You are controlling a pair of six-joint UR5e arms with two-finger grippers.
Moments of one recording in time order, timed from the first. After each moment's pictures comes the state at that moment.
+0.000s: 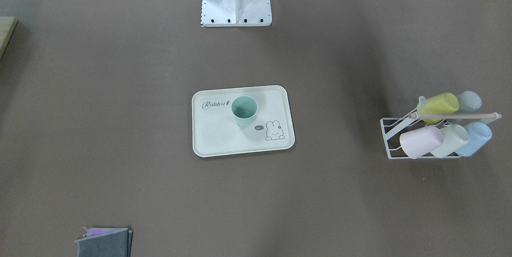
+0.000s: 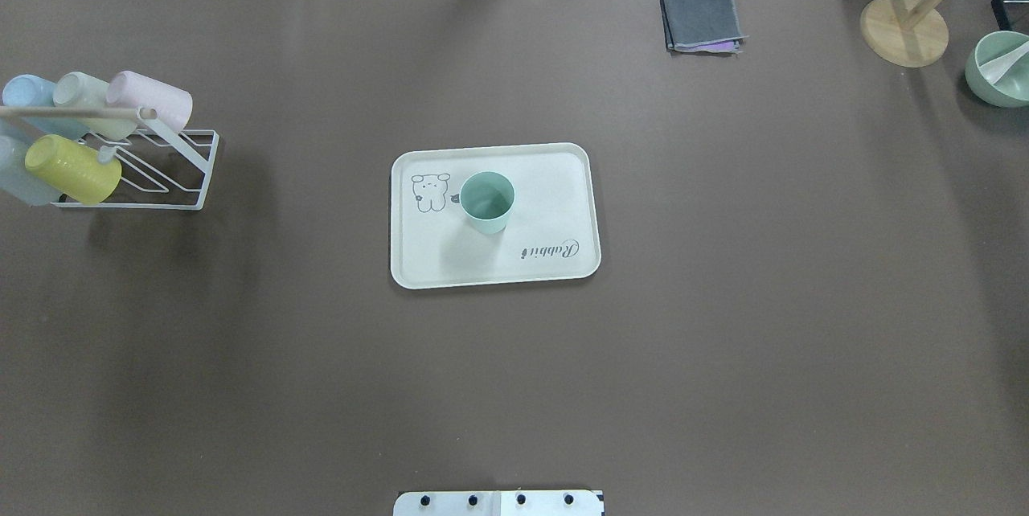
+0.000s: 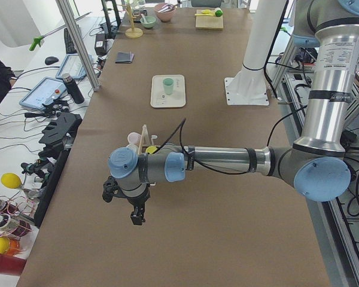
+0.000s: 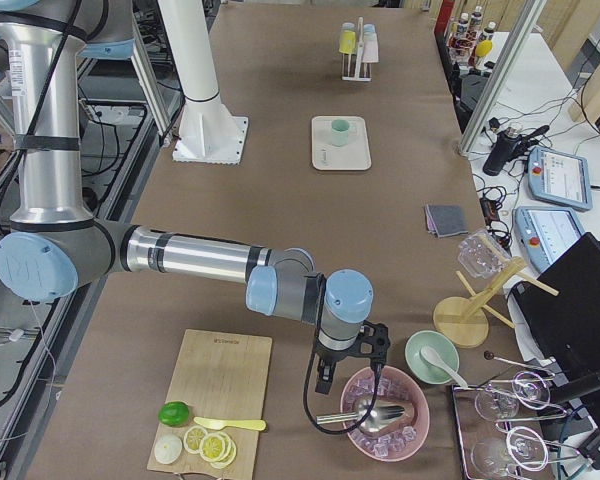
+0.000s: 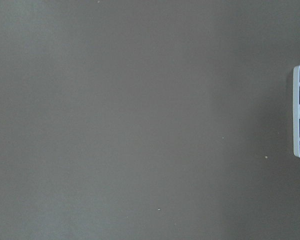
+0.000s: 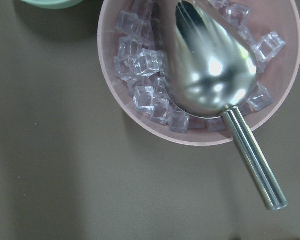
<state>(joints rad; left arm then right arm) -1.60 -1.59 -1.55 -1.48 -2.33 0.14 1.64 -1.59 1.52 -1.62 2.26 0.01</state>
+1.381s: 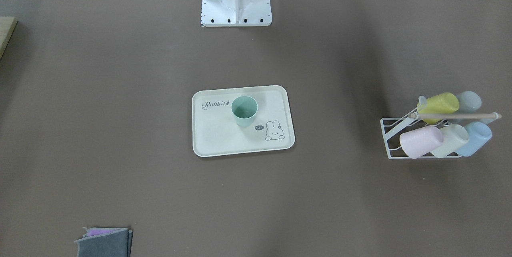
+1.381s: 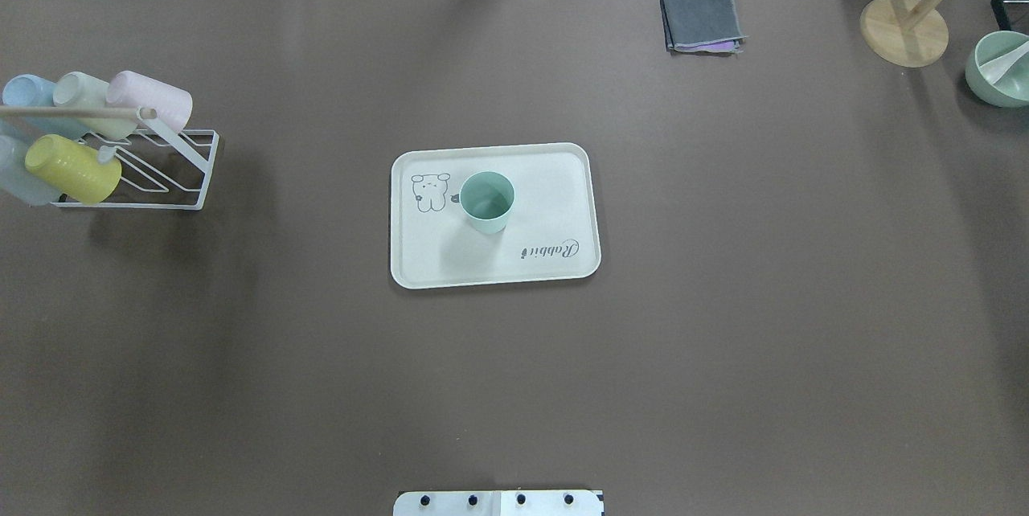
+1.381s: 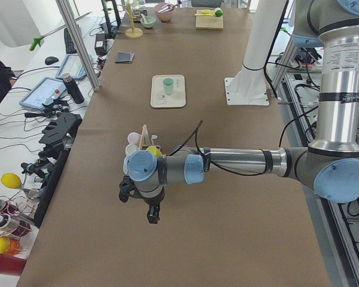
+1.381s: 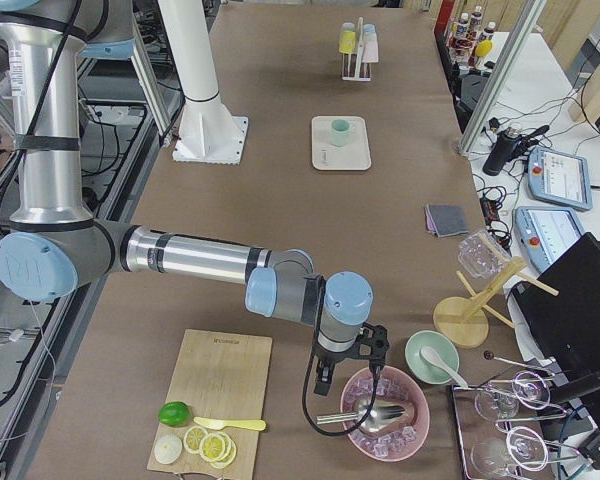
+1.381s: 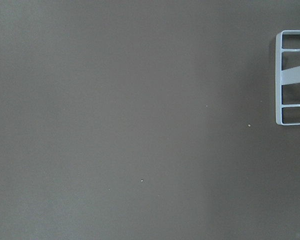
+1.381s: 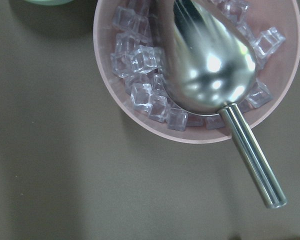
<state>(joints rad) -1.60 -1.56 -1.60 -1.47 -2.35 0.13 1.64 -1.59 1.51 -1.62 2.26 0.01</state>
